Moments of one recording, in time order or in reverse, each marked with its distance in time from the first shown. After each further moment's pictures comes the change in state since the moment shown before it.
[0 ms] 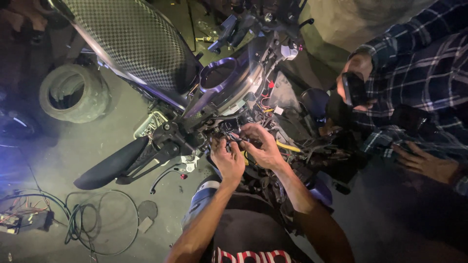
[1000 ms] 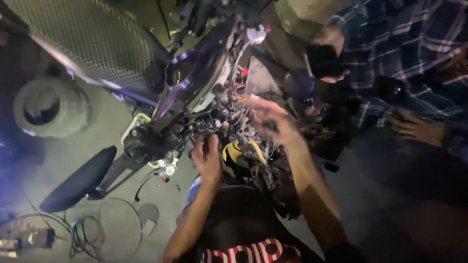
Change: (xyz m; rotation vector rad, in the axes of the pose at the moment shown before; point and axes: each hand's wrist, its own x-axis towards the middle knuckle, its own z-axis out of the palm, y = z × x) left_hand -0.018 -0.022 -0.011 -0.400 -0.146 -0.452; right_hand 0.021 -0.077 -0.064 0.197 -0.104 -0.158
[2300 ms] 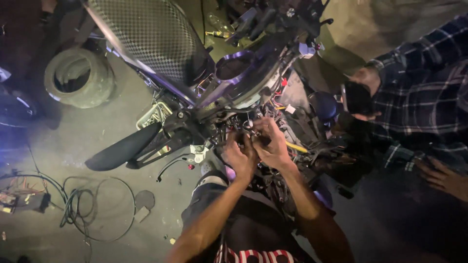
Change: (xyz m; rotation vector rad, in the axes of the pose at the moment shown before) left_hand -0.007 0.016 0.038 0.567 0.228 0.265; right_hand -0.021 0.072 0.060 -0.359 0.112 0.061
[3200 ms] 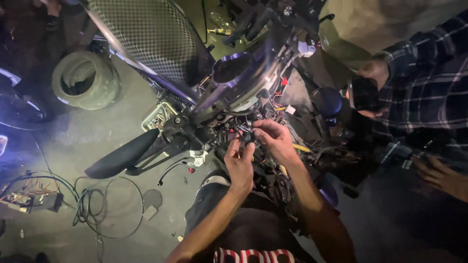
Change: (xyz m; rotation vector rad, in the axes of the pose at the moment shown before) left_hand 0.001 0.034 -0.040 -0.743 -0.182 -0.537; right_hand 0.000 0.030 -0.003 0.313 0.137 0.439
